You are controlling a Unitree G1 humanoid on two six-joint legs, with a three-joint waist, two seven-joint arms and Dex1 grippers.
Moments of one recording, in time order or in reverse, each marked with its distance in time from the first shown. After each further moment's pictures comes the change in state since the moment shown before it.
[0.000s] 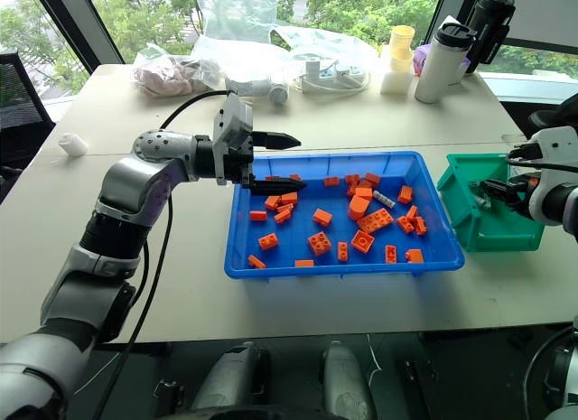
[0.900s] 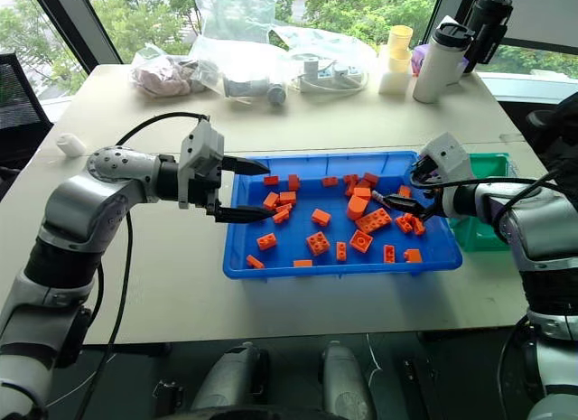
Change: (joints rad) left arm 0.158 0.215 0.033 -0.311 -0.044 0.199 -0.022; right arm -0.097 0.055 0.440 -0.064 0.067 -0.208 0.200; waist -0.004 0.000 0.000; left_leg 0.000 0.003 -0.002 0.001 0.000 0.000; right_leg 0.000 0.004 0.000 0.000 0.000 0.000
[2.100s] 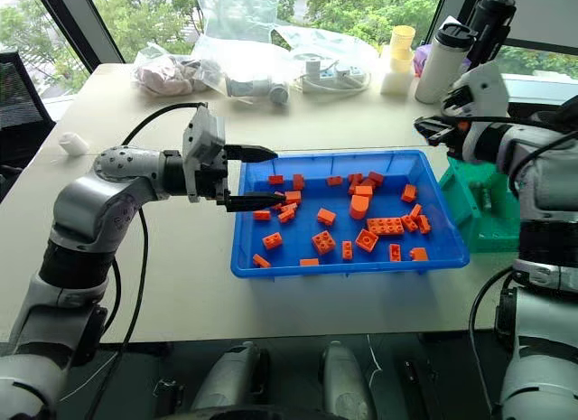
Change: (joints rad) left arm -0.027 -0.129 0.056 0.026 -0.039 -0.002 0.104; right arm -0.228 0.089 -0.318 0.102 -0.071 0.029 -0.089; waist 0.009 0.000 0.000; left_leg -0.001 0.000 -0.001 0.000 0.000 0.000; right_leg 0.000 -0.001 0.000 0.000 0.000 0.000
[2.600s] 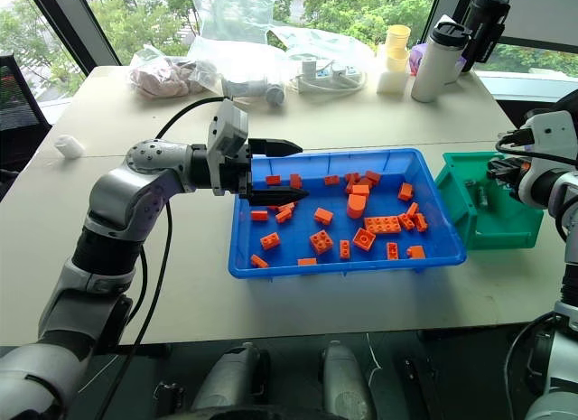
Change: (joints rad) left arm -0.059 -0.086 -0.054 0.106 0.034 -0.083 -0.039; right arm 0.241 -0.083 -0.096 0.035 -0.044 0.076 -0.198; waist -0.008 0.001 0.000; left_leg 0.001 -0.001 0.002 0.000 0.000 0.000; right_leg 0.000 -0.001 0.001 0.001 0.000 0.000
